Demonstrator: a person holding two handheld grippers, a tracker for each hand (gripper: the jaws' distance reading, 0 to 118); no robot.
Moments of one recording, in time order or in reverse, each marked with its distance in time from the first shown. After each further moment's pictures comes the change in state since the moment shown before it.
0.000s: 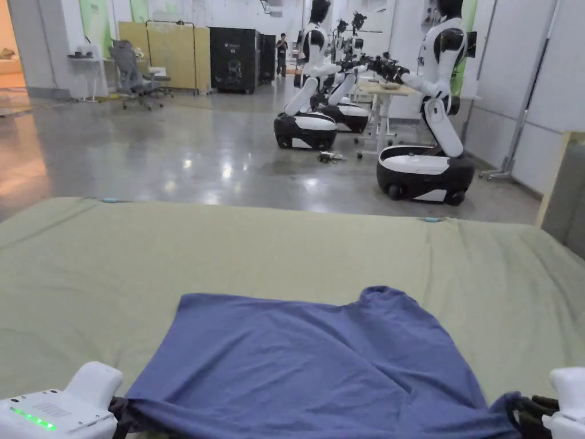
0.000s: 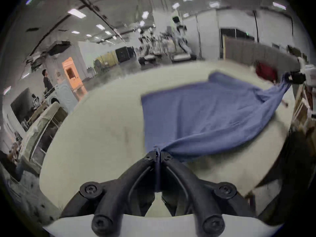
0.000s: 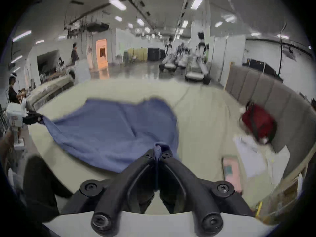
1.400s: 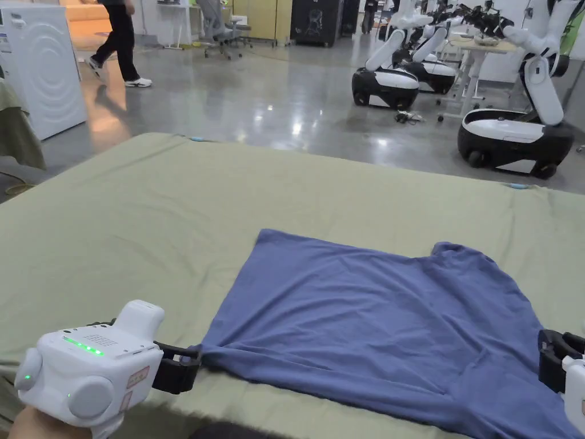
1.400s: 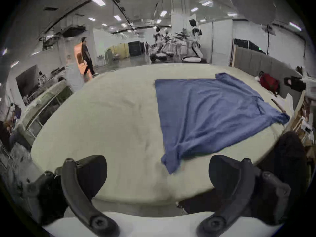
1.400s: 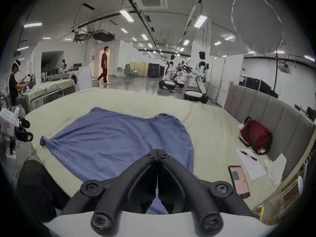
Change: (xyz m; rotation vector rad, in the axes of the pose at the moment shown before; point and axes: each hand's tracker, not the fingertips) left arm -0.029 -0.063 0.039 0.058 0.016 0.157; right arm -0.081 0.014 0.021 0.264 -0.067 0.065
